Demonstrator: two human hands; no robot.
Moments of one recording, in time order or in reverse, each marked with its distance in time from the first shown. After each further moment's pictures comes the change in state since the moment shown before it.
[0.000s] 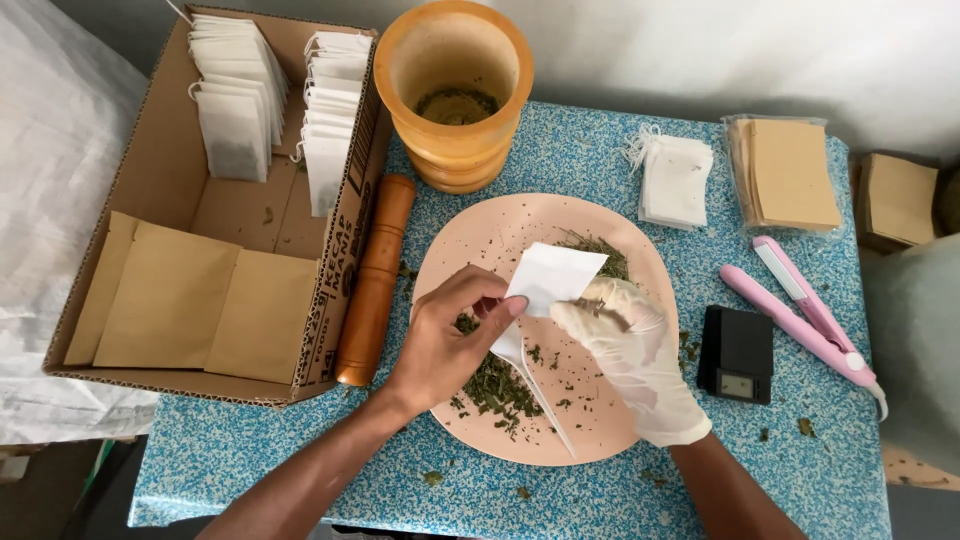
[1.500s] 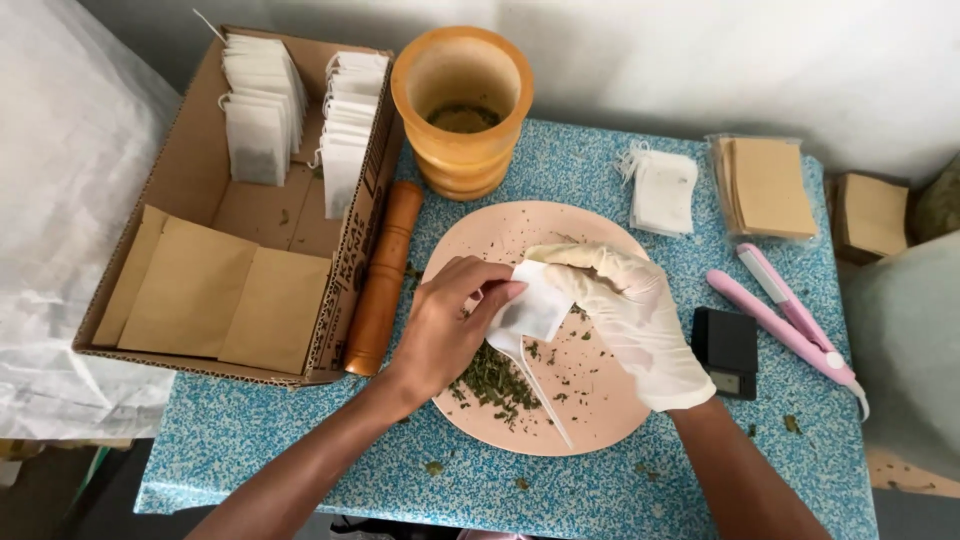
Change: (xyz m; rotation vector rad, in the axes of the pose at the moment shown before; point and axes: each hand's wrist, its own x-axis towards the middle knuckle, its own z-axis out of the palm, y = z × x) left_hand 0.004 0.019 -0.004 0.200 0.070 0.141; right_hand 0.038 -0.045 -0.019 0.168 -0.292 0.162
